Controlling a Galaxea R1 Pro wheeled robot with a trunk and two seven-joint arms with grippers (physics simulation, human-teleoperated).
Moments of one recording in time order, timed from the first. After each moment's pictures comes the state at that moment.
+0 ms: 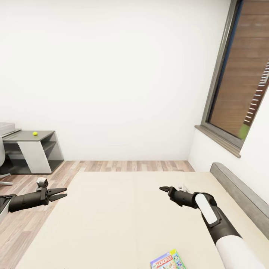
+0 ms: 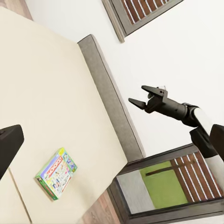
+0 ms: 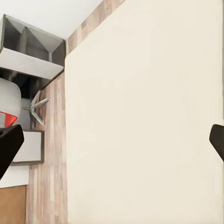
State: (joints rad) left arm -0.72 0.54 0.13 -0.54 0.15 0.76 -1.57; right arm -0.59 -0.09 -0.04 -0.91 -0.81 0.82 0.10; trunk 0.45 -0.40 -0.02
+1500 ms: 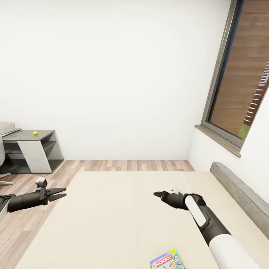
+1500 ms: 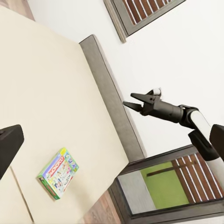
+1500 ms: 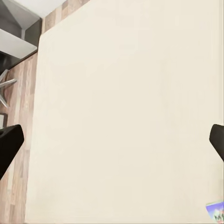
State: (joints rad) left arm -0.72 0.54 0.13 -0.54 0.15 0.76 -1.57; right arm -0.61 -0.07 0.10 -0.86 -0.70 0.73 0.08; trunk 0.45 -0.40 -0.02
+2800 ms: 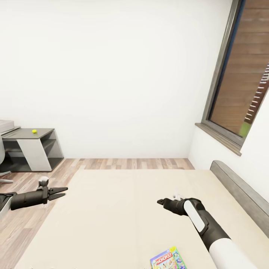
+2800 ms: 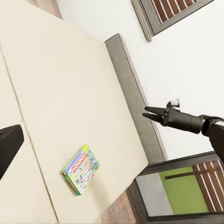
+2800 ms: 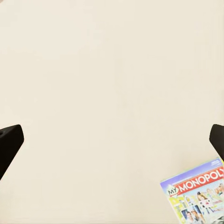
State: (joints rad) left arm -0.73 0.54 0.13 -0.55 0.14 0.76 -1.45; right arm -0.58 -0.07 0.13 -0.84 -0.67 0.72 -0.06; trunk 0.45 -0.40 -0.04
